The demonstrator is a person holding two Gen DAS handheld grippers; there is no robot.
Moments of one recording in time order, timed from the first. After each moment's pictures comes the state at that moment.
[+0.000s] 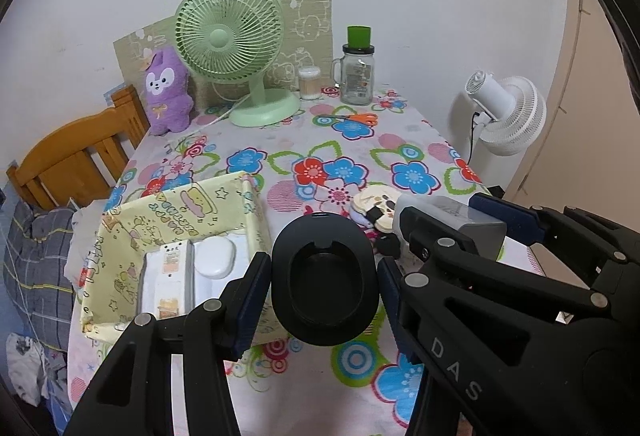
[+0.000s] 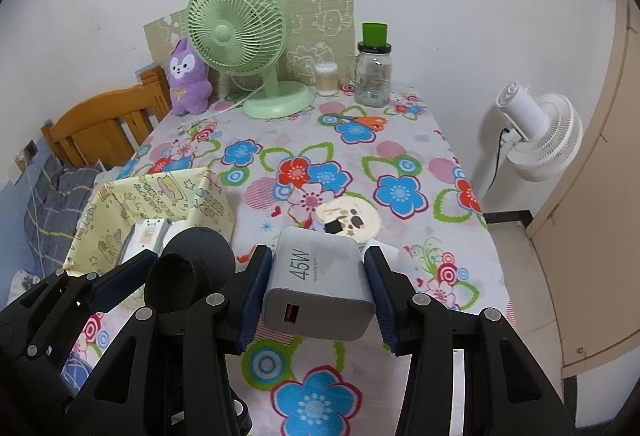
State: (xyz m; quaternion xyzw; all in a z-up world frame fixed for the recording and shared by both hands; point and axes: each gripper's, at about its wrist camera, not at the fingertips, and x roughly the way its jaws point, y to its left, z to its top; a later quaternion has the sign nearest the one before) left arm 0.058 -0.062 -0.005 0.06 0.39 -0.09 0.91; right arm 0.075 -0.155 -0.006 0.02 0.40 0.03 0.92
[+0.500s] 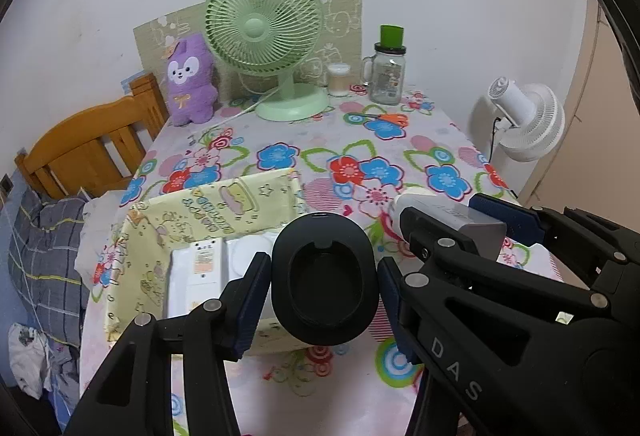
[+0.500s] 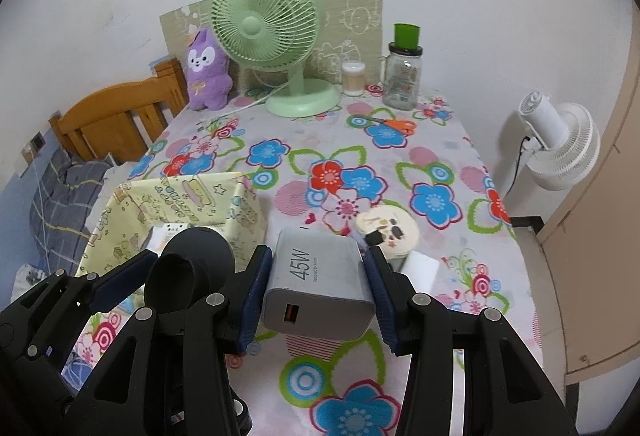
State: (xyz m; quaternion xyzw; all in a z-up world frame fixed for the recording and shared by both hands) left arm 0.073 -0.021 -0.005 0.05 0.40 -0.07 0.91; right arm 0.095 -0.113 -0.007 0.01 0.41 0.05 0.91
